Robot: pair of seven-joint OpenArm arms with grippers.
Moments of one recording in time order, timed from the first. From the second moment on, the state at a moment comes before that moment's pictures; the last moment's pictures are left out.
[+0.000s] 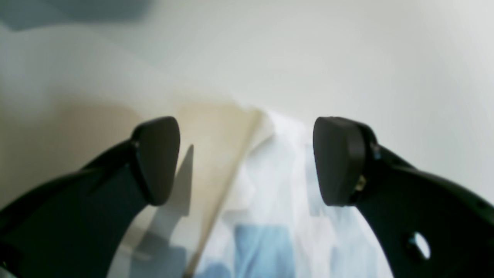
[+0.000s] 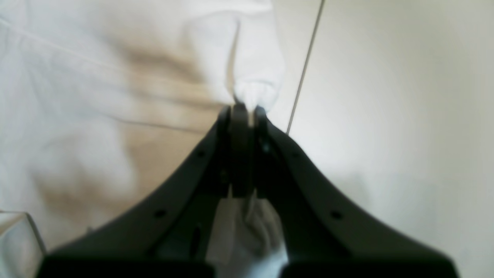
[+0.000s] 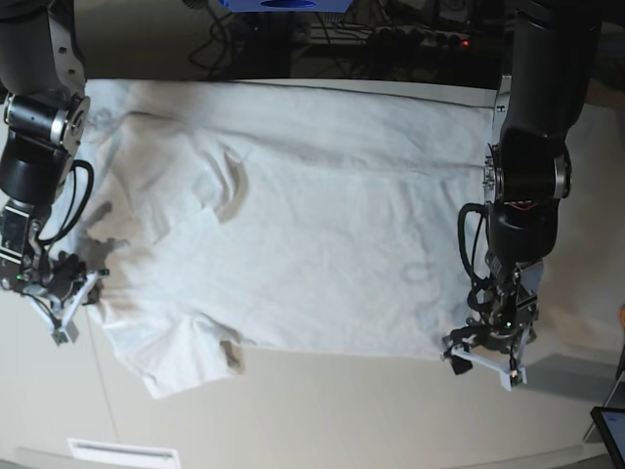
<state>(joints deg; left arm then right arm) -47.0 -17.2 4.4 16.1 -21.8 -3.3 8.7 29.9 18.2 19.1 42.3 -5.1 40.2 -36.9</state>
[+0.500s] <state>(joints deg) -47.3 -15.7 4.5 12.4 -21.8 -3.8 7.9 29.9 18.2 19.1 42.3 -5.2 40.2 -36.9</state>
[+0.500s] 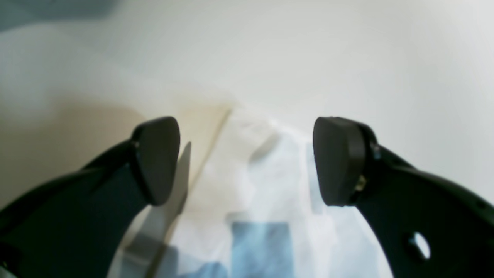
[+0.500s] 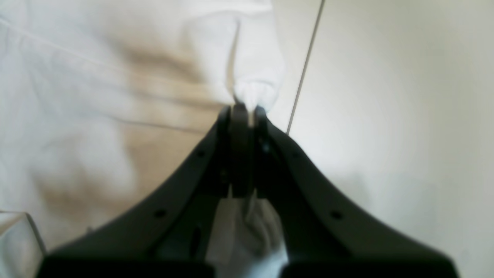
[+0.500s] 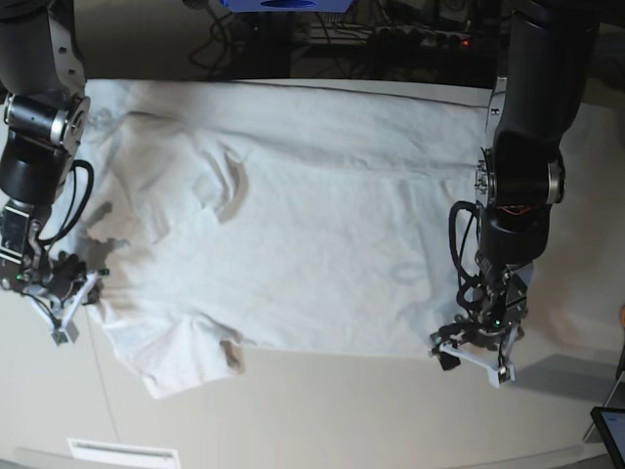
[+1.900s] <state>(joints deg) -44.5 -16.6 12.7 16.8 -22.2 -4.3 11.3 29.4 17.7 22.4 41.9 -5.8 40.9 -32.2</state>
